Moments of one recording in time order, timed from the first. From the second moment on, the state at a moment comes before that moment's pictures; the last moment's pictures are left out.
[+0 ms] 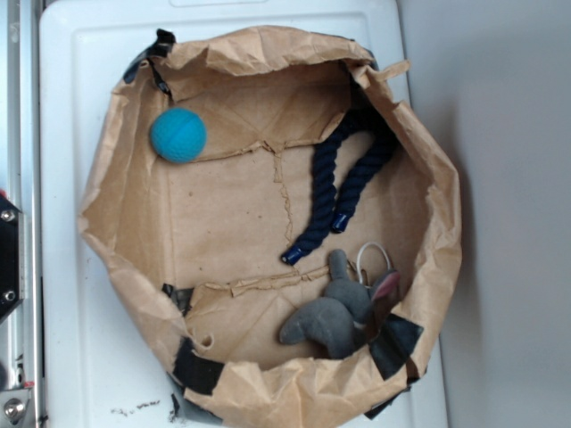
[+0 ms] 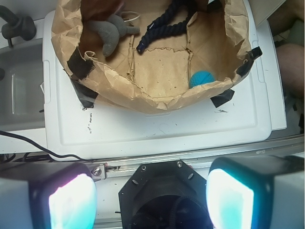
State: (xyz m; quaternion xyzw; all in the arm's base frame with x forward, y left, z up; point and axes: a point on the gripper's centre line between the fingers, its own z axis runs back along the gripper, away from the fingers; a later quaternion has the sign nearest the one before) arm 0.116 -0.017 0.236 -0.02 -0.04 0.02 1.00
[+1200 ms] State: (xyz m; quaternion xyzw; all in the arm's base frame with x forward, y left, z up) arm 0.166 -0.014 0.198 -0.02 -0.01 -0.01 1.00
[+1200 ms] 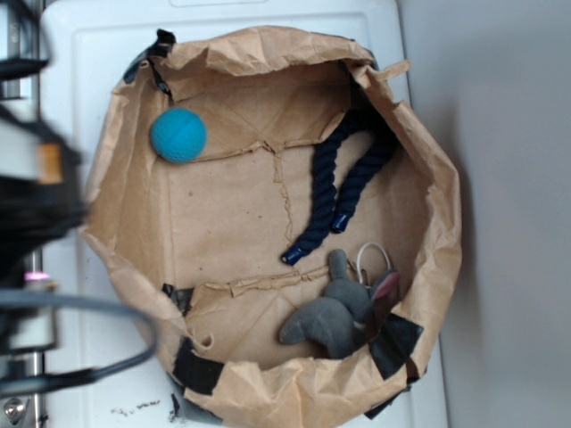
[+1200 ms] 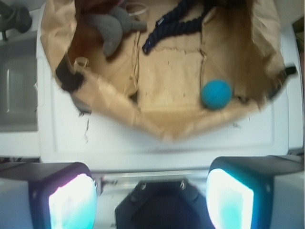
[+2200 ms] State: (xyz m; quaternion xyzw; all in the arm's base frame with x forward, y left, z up) arm 0.232 -0.024 0.145 -0.05 -0.06 -0.24 0.97
